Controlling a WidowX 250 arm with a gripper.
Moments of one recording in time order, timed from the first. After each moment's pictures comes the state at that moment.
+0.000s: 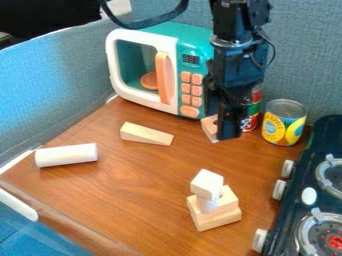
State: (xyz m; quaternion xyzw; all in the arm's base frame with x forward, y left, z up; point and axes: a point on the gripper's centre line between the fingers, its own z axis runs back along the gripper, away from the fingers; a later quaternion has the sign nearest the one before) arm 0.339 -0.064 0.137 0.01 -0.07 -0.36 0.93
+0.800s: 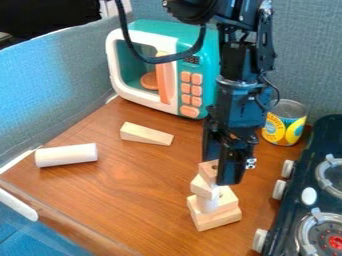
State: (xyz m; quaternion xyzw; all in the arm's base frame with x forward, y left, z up) arm 0.306 -0.081 0.099 -0.05 0.06 -0.34 0.94
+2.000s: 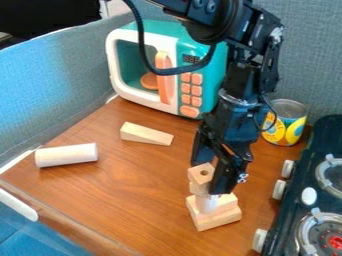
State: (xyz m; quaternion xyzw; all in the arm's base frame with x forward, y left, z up) arm 0.310 -0.068 0.079 0.02 0.09 -0.32 0.94
